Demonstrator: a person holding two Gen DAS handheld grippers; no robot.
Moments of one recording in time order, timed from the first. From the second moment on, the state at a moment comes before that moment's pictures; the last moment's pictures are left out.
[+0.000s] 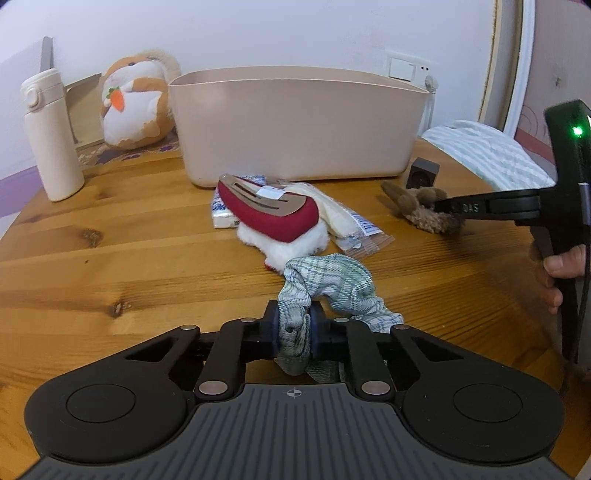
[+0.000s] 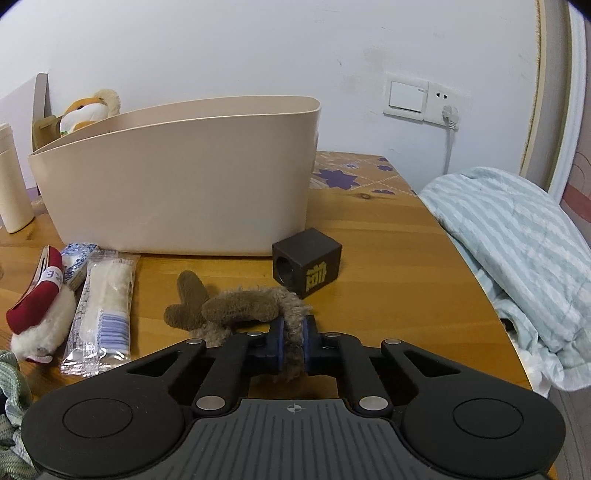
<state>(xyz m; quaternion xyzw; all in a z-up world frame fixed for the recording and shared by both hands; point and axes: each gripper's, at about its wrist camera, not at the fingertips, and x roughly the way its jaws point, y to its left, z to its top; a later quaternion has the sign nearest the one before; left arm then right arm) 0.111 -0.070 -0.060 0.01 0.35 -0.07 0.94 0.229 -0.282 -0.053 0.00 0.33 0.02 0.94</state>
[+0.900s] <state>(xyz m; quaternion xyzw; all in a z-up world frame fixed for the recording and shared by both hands) 0.128 -0.041 0.045 -0.01 0.22 -0.03 0.97 0.190 -0.273 0.089 -0.02 0.16 0.08 0.98</state>
